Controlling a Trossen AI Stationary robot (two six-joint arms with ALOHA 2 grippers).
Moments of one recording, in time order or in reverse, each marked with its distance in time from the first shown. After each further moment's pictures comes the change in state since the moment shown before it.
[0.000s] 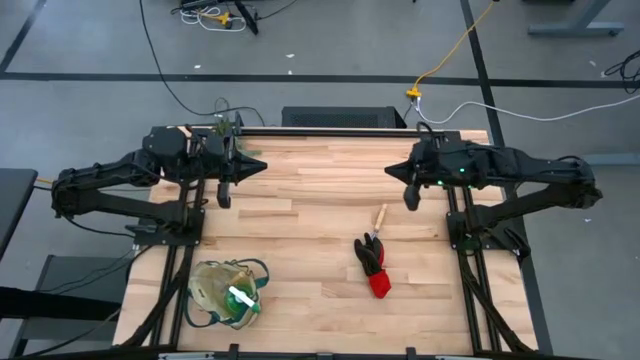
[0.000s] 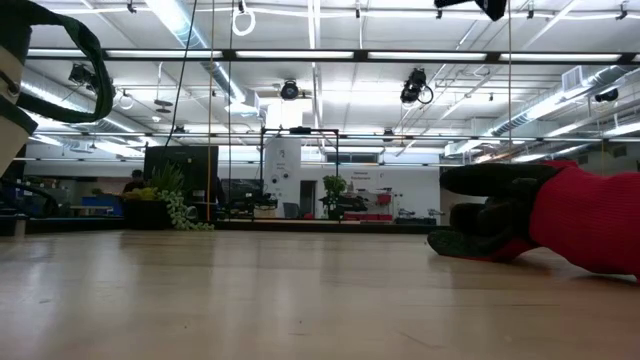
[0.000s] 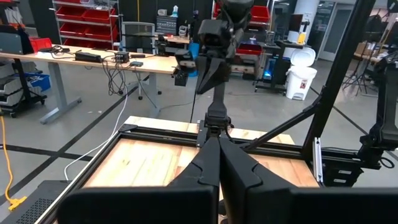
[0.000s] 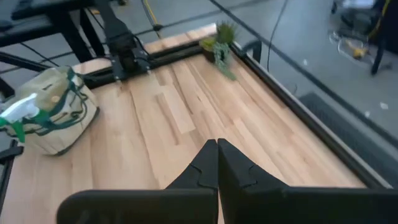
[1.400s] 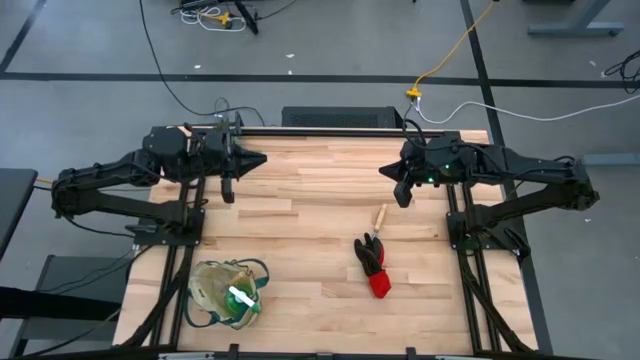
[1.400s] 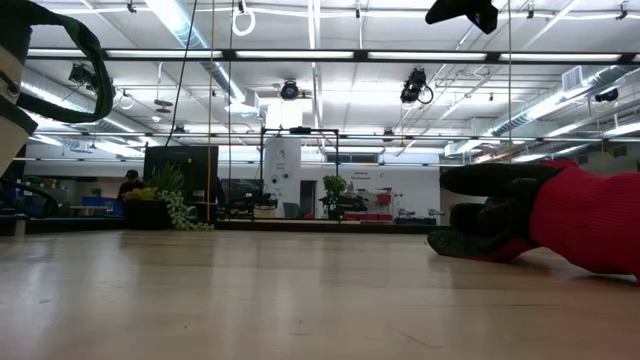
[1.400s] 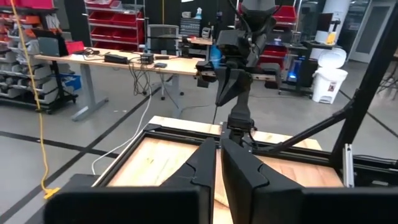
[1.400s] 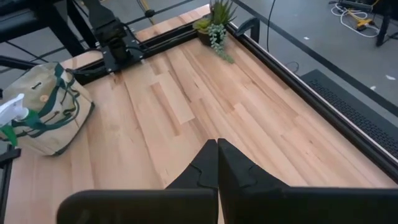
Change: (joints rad) left arm 0.000 0.000 0.000 -0.003 -0.103 0.012; right arm -0.065 0.055 0.000 -0.002 -0.058 0.051
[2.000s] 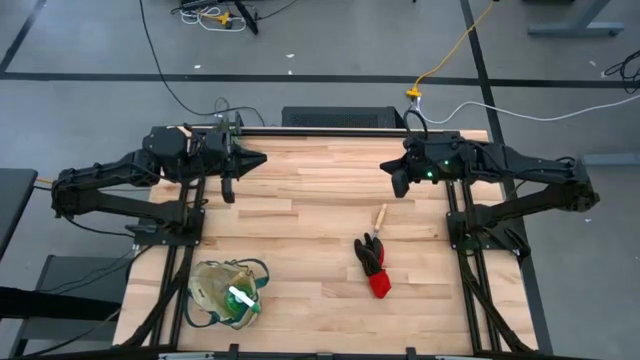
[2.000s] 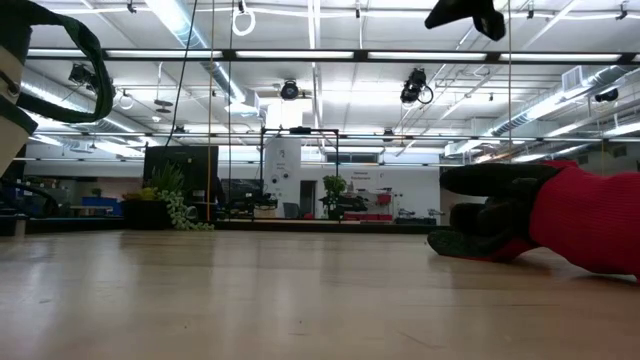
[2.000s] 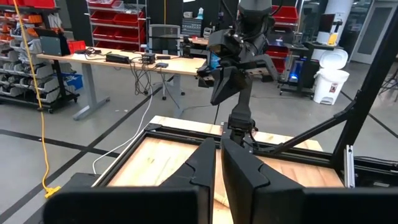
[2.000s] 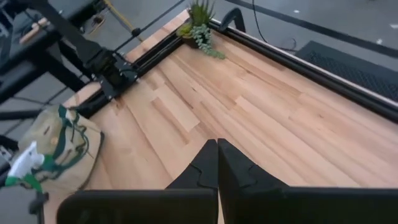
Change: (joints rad) left arm 0.000 0.000 0.000 0.000 -0.010 -0.005; right arm -0.031 0.000 0.000 0.000 0.001 0.250
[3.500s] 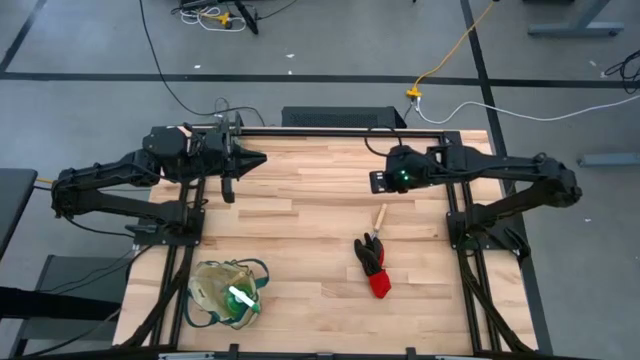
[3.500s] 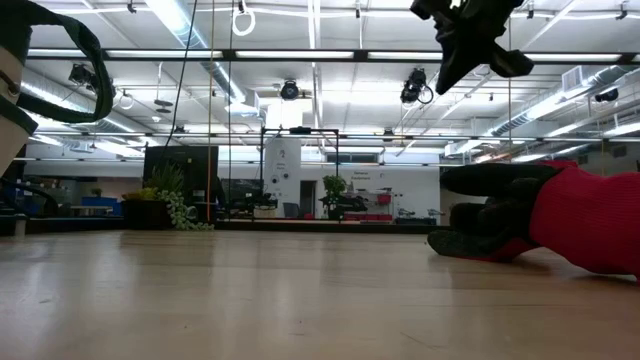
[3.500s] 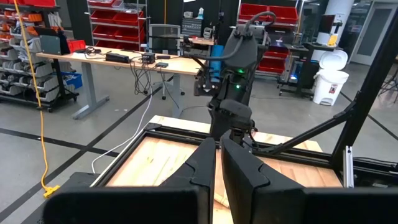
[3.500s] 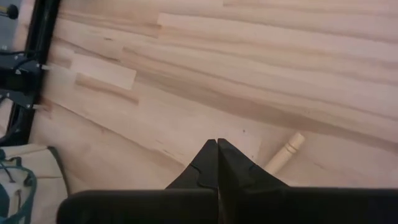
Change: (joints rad) left arm 0.000 0.000 0.000 0.000 0.000 -0.007; right arm -0.033 0.199 0.000 -0.232 -0.052 0.571
